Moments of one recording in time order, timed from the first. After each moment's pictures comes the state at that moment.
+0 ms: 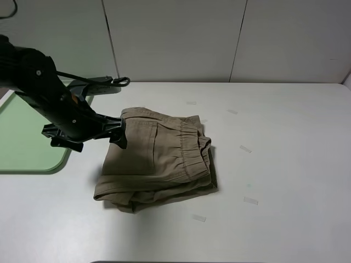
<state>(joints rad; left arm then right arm) -0.44 1.69 -0.84 -0.04 0.36 -0.32 0.00 -0.01 -0.50 -0.05 1.03 0.15</state>
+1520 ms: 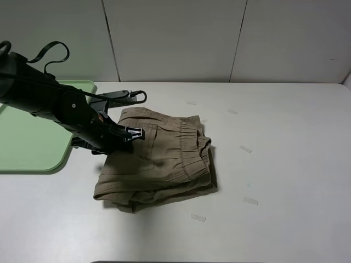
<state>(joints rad) -0.50 1.89 -0.83 -0.10 0.02 -0.36 0.00 -0.01 -0.50 -0.05 1.03 0.15</state>
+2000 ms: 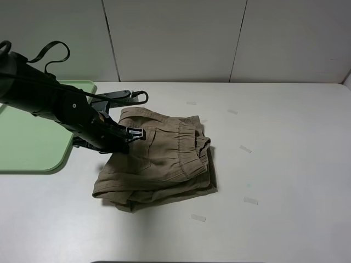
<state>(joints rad) -0.50 1.89 -0.83 -0.10 0.03 -0.34 0.00 -0.01 -0.50 -0.05 1.03 0.15</state>
